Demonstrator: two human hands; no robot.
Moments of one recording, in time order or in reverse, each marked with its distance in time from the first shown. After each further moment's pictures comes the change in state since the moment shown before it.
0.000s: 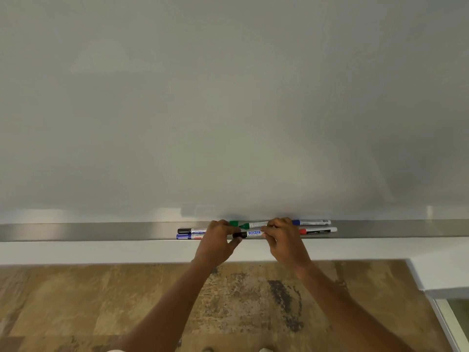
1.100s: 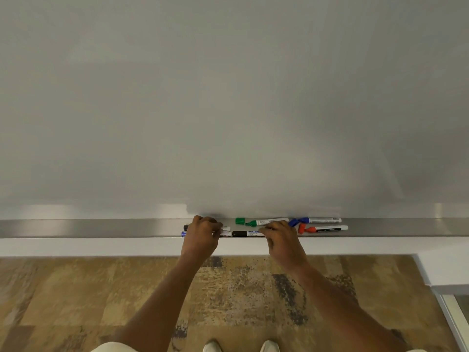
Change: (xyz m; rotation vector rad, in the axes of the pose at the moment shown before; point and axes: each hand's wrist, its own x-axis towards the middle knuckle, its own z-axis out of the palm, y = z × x) left_hand 0.006 -0.057 -0.011 0.179 0.035 -0.107; right_hand 0.005 0.007 0.047 -0.064 -0.045 0.001
